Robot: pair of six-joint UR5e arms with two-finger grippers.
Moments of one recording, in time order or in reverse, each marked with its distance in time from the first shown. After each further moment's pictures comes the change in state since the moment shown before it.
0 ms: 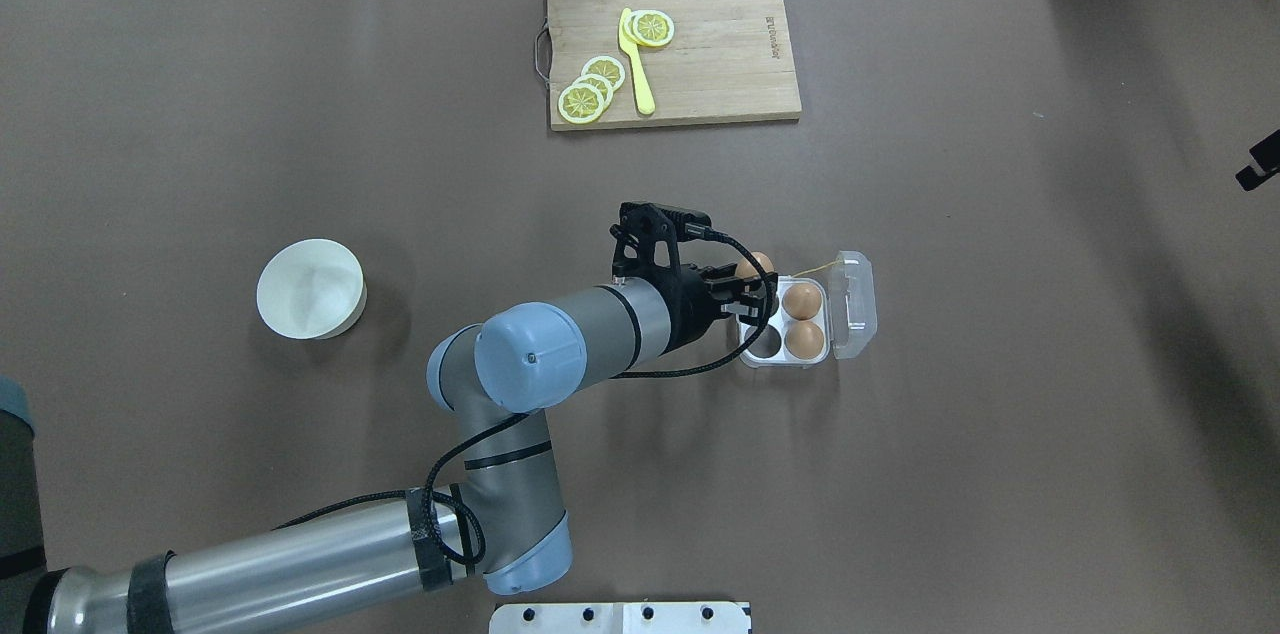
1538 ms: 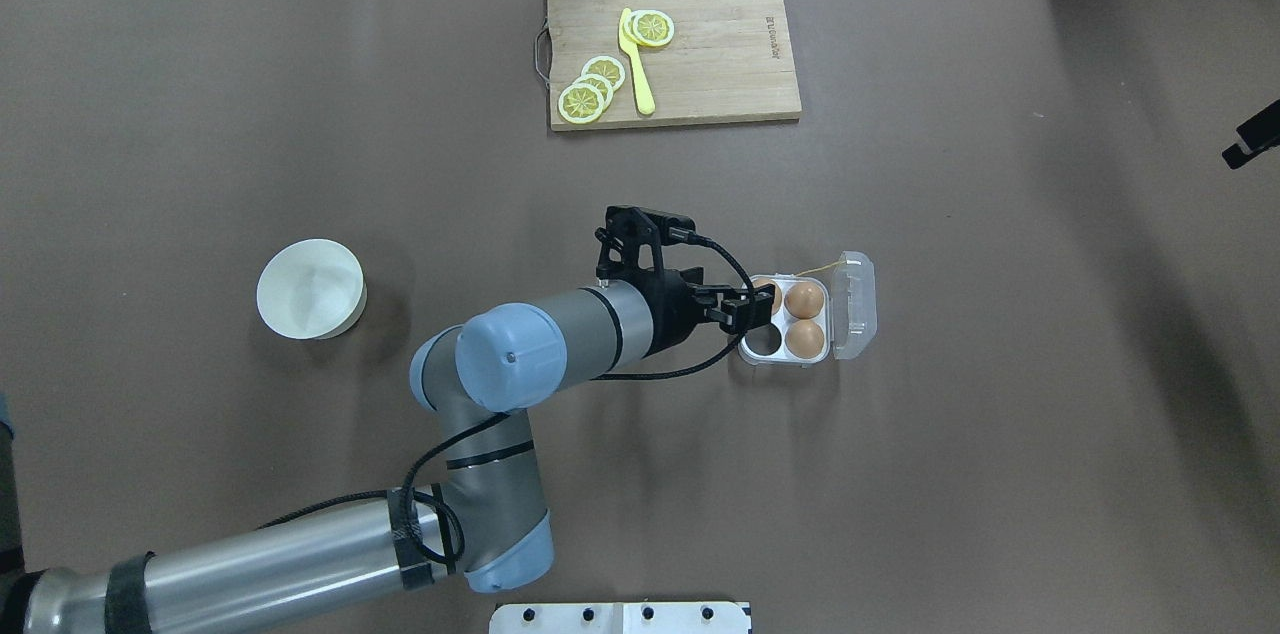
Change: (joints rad) left arm -0.029 0.054 -0.054 0.004 -0.054 0.001; right arm -0.007 0.050 0.024 -0.002 -0.006 0.002
